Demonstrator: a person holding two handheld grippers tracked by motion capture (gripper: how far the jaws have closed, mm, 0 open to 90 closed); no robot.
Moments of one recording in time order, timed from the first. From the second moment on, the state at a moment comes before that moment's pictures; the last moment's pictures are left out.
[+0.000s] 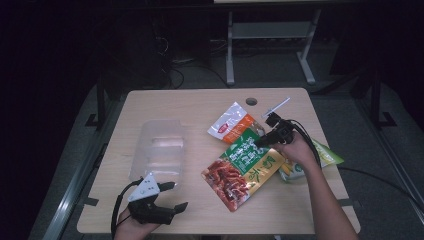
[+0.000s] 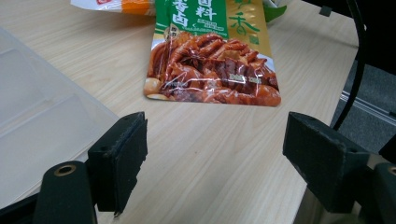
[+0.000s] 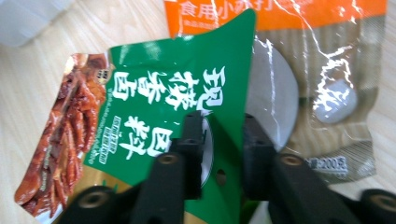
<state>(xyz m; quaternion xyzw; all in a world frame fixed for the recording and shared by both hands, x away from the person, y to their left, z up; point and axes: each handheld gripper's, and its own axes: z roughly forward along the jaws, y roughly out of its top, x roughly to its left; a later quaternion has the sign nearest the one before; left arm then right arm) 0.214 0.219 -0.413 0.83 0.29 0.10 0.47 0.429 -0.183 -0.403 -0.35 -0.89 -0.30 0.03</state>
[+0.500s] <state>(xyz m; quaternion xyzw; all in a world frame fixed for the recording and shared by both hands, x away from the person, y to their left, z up) 0.228 0.203 -0.403 0.83 0.28 0.09 0.47 0.414 -0.172 -0.376 -0.30 -0.89 -0.34 0.01</state>
